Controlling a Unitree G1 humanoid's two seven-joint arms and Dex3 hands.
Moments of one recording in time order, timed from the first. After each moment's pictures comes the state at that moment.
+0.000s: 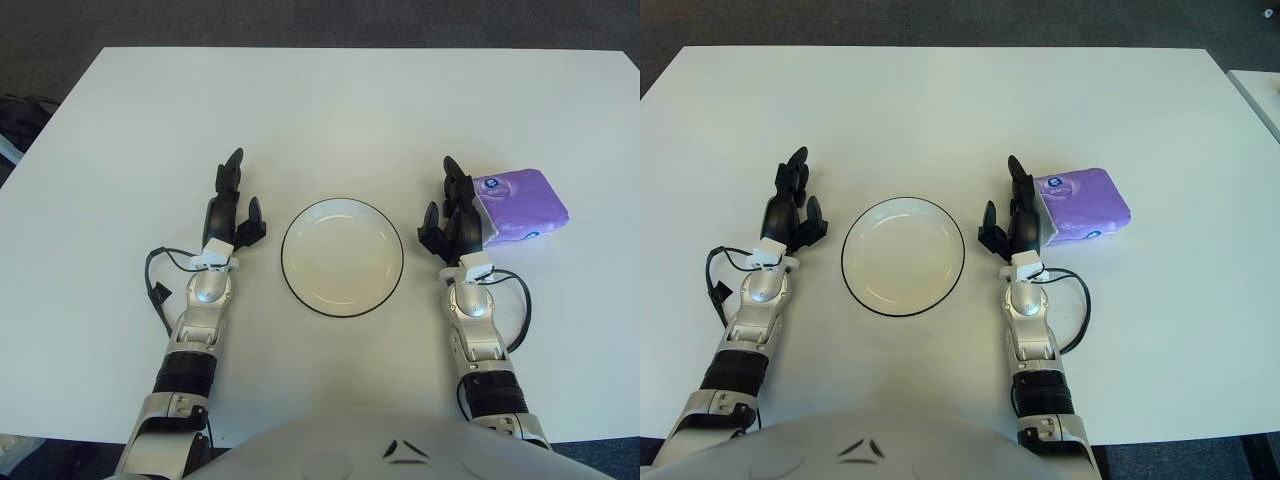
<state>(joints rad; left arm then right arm) -0.07 0.13 0.03 0.26 0.14 -0.44 0.12 -0.01 0.04 0.01 0.14 -0.15 -0.38 -0.20</state>
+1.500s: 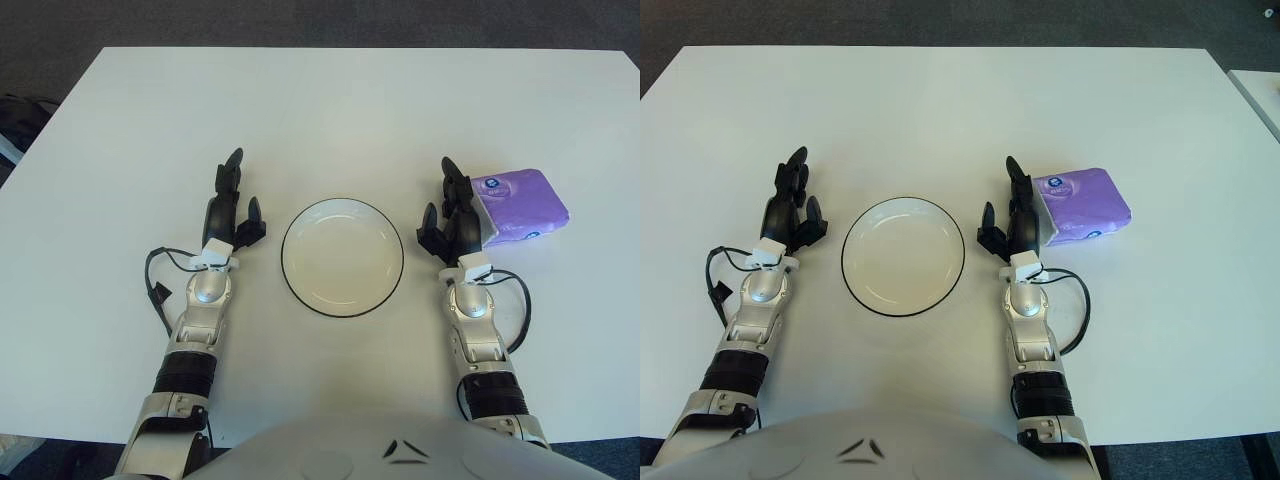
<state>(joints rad) -0.07 0.13 0.03 0.26 0.14 -0.44 0.12 0.00 0.04 0.01 0.13 -0.16 -0.38 -0.19</state>
